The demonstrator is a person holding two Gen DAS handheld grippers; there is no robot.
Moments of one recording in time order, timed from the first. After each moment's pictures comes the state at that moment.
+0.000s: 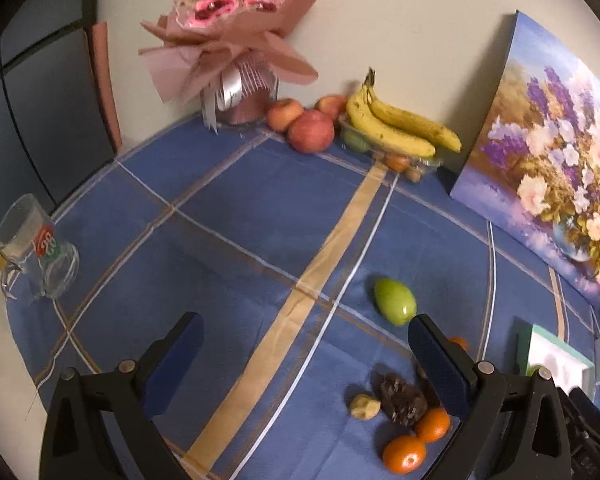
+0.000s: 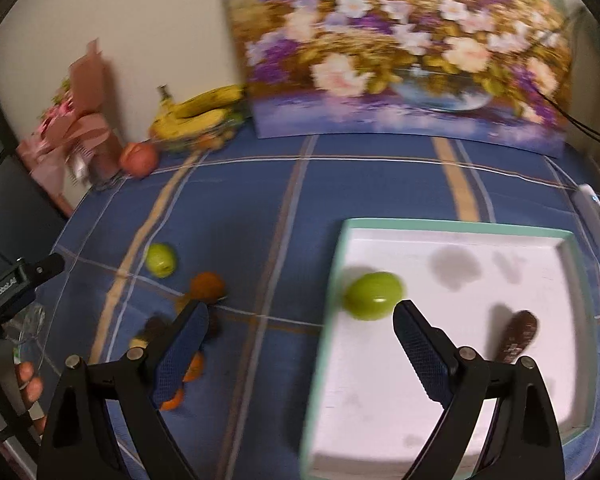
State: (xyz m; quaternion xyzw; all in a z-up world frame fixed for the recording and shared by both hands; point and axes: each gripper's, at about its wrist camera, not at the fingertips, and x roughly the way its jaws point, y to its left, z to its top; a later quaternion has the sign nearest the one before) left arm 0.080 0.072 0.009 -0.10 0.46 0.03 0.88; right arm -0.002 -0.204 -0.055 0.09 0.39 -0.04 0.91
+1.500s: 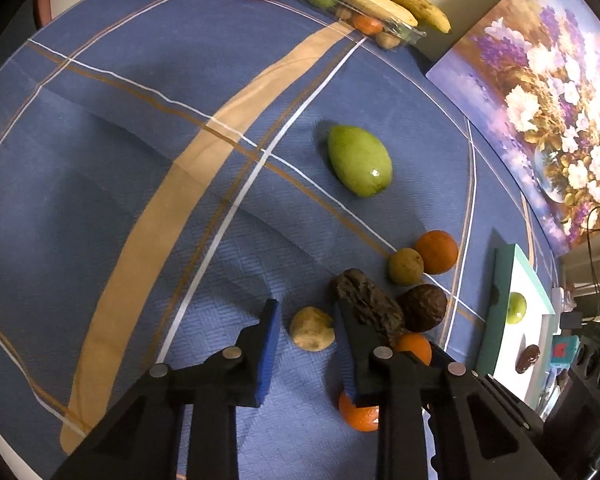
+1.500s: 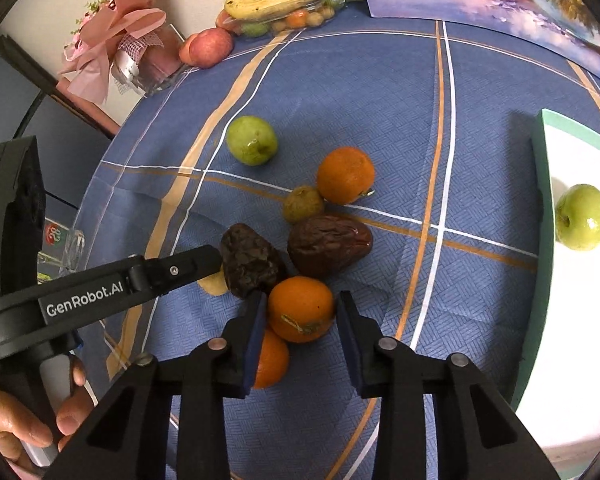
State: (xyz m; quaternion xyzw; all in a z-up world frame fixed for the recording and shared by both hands) left arm 0.091 0.037 -0.083 -0.18 0.61 -0.08 0.77; right arm 0.039 -0.124 -0.131 0.12 0.52 0.10 0.84
